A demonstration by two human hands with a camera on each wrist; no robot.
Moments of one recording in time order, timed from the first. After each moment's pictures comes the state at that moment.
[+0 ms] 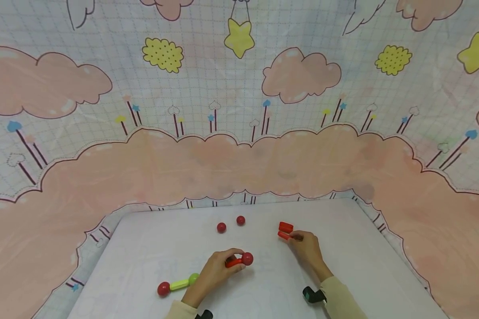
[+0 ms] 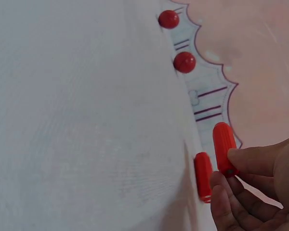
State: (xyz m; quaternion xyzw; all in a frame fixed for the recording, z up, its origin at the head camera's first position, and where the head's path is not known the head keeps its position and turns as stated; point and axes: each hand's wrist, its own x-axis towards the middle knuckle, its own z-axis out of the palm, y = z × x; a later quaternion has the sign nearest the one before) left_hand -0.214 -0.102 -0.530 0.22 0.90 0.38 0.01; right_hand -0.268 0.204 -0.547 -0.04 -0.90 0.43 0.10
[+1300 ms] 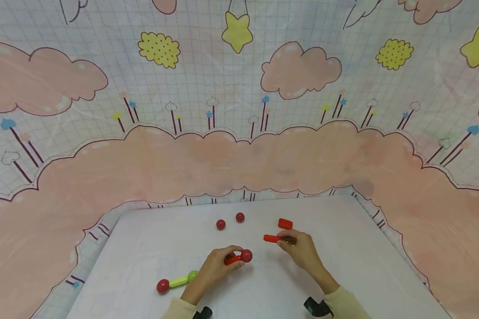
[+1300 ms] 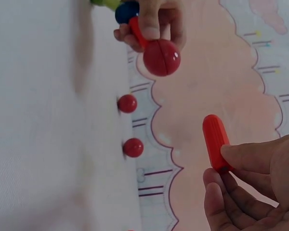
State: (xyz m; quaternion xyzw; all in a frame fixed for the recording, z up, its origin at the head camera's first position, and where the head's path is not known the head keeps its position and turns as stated) left_hand -0.214 -0.101 -0.530 0.21 0.90 0.37 0.01; right_hand -0.216 0.173 -0.493 0.05 -0.87 0.47 0.10
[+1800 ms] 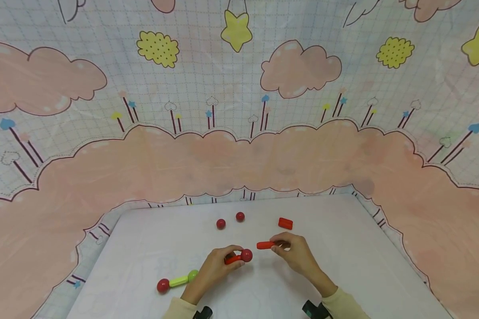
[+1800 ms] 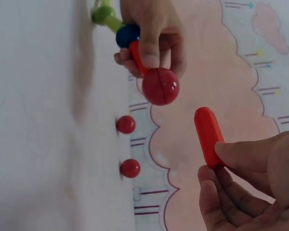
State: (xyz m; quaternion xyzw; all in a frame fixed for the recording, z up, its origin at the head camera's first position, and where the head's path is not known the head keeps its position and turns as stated) left_hand -0.214 -0.100 -0.529 0.21 0.91 0.37 0.02; right_hand -0.205 0.161 -0.485 0.11 -0.88 0.46 0.06
